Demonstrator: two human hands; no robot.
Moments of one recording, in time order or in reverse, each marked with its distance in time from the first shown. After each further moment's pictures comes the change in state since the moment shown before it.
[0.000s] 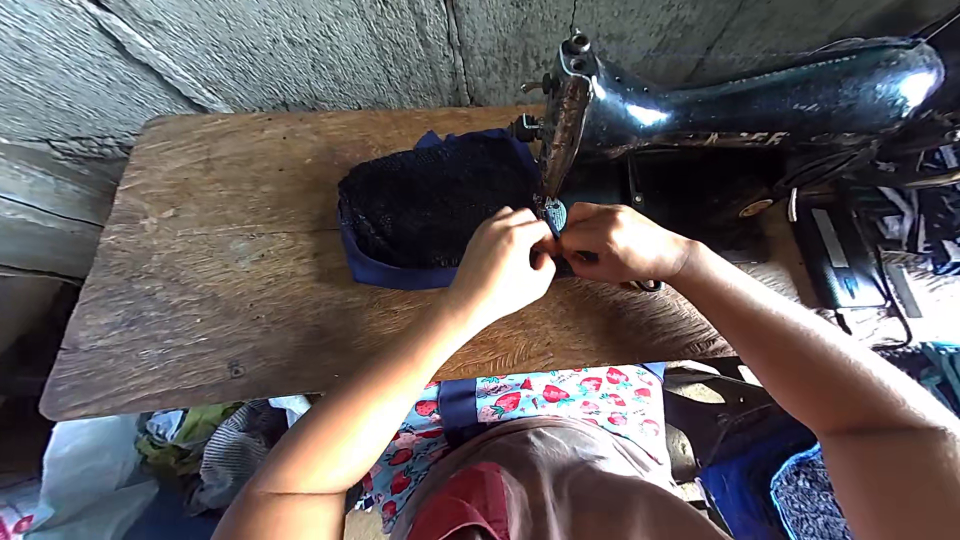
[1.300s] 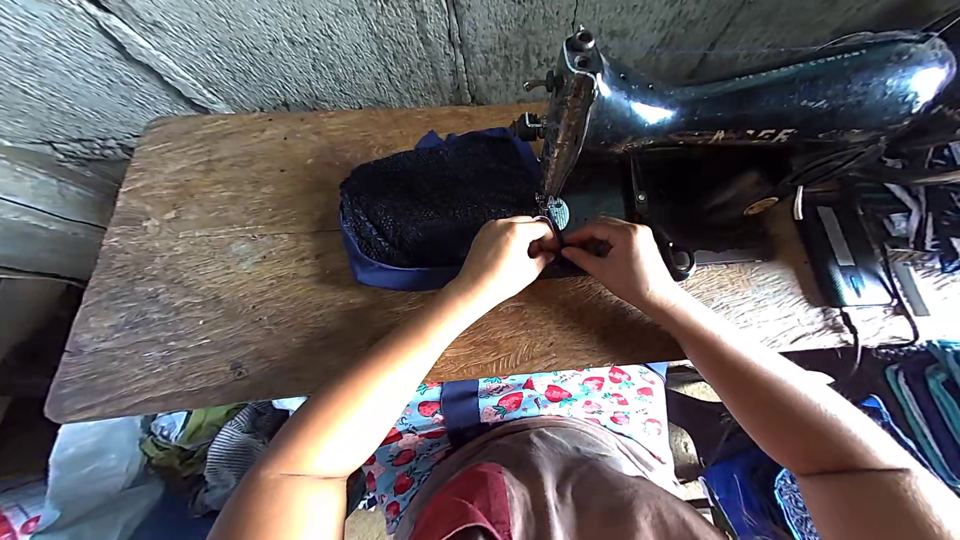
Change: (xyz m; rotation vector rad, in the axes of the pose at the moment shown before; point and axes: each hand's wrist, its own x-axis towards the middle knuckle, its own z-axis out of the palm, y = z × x) left_hand 0.010 -0.020 0.012 -0.115 -0.148 -0.101; right_hand -0.010 -0.046 0.025 0.149 0.299 0.758
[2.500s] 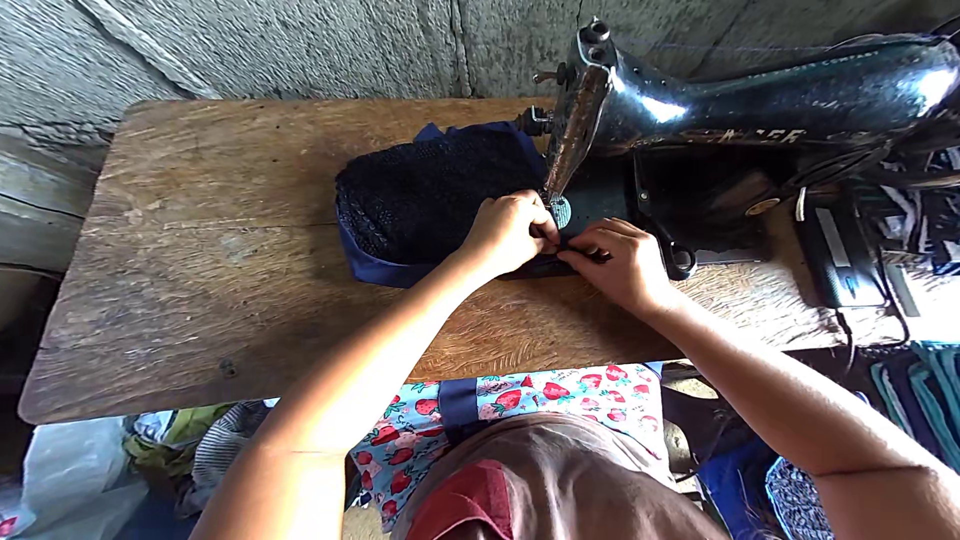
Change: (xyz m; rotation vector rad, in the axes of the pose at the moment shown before) left_hand 0.024 -0.014 -0.009 -0.025 -0.106 0.023; right_hand -0.007 0.009 0.009 -0.198 0.142 -0.246
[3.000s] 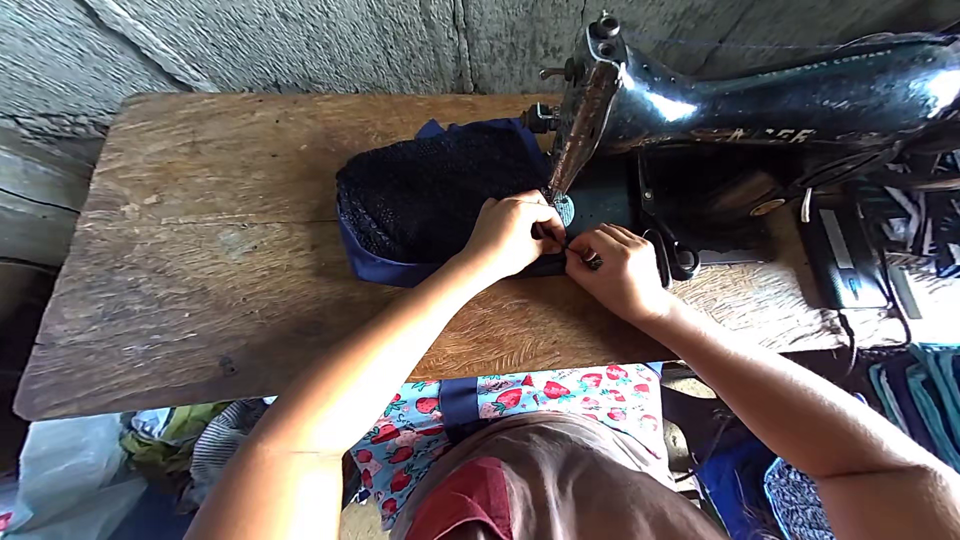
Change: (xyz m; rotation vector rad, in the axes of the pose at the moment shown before) left_hand -0.004 -0.005 0.007 -0.025 0.070 0.053; right_hand -0.001 -0.011 0.010 -0.109 0.046 -0.036
